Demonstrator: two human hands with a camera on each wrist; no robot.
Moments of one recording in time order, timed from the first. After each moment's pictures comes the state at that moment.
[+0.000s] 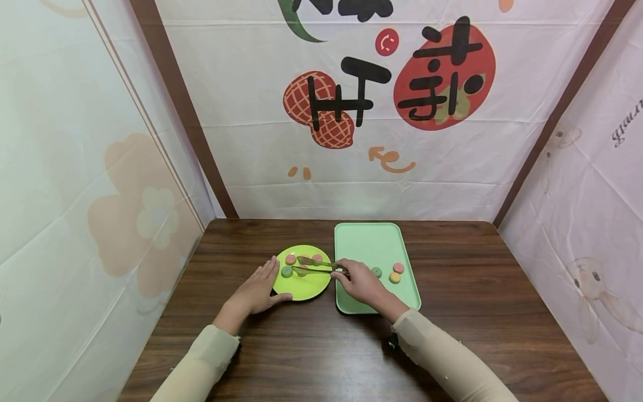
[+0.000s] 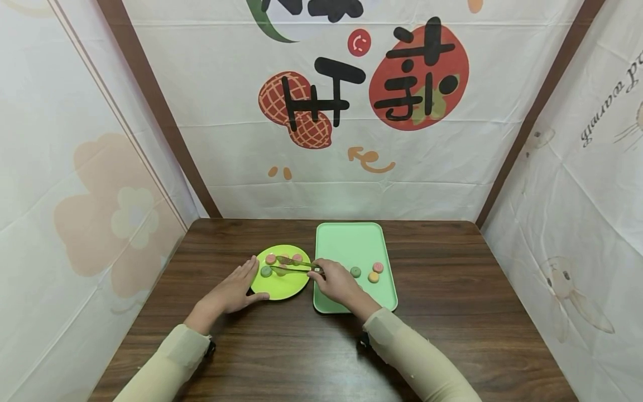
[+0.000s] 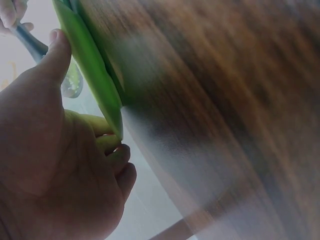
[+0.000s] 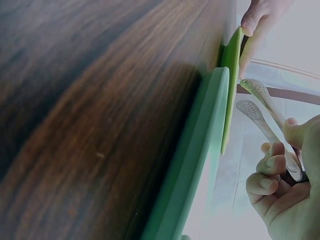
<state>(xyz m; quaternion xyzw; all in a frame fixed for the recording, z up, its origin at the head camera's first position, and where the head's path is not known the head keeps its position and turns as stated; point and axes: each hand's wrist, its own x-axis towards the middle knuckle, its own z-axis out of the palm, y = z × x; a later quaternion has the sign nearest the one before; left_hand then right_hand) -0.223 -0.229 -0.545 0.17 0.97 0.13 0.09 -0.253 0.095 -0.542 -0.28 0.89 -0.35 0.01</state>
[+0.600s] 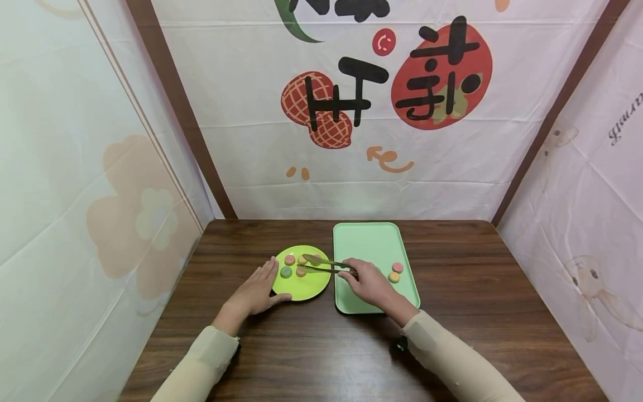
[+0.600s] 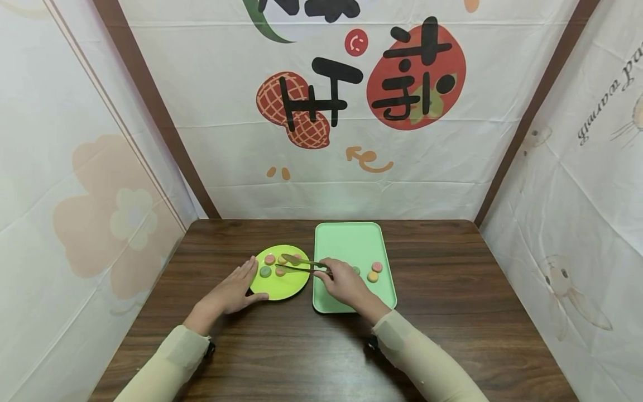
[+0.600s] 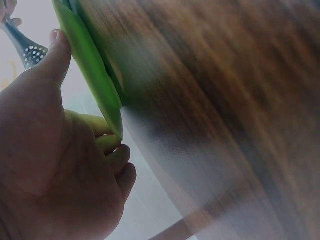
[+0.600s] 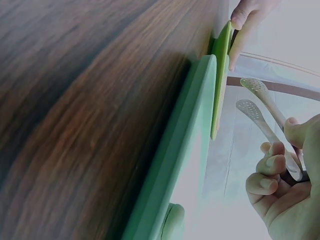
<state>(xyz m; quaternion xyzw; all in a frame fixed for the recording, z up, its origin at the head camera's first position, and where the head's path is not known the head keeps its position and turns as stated) -0.222 -0.227 -0.544 0.17 0.97 0.13 0.11 -0.243 0.115 -0.532 -0.28 0.89 -0.37 -0.02</state>
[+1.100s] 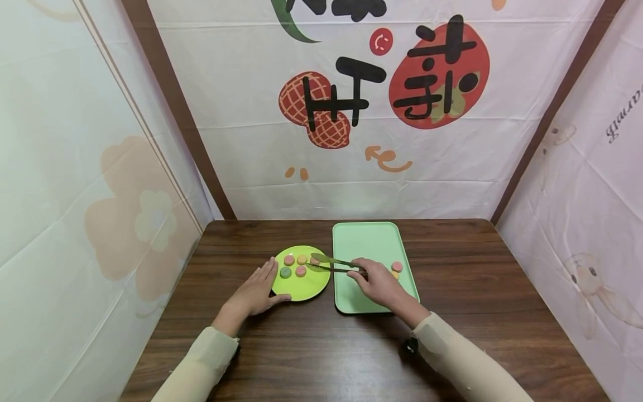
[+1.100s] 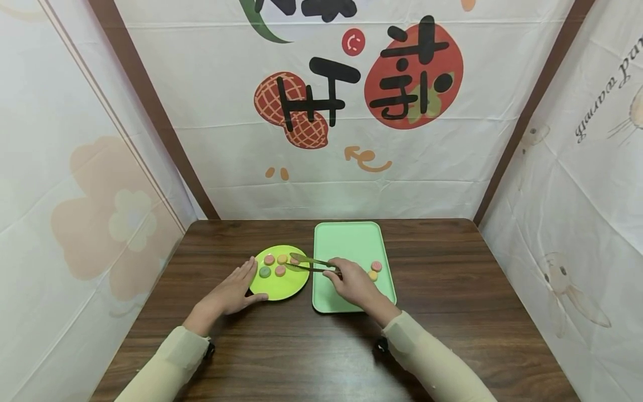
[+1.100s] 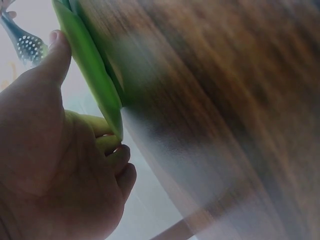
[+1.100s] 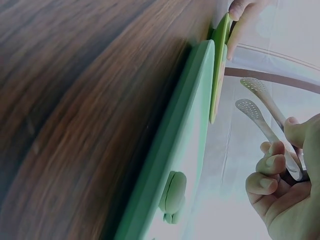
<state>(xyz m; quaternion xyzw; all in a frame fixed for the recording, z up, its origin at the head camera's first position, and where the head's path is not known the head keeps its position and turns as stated) -0.221 -0.226 -0.544 0.17 0.97 0.14 0.10 -0.240 0.139 -0.533 -0.27 0.89 -0.37 -0.05</state>
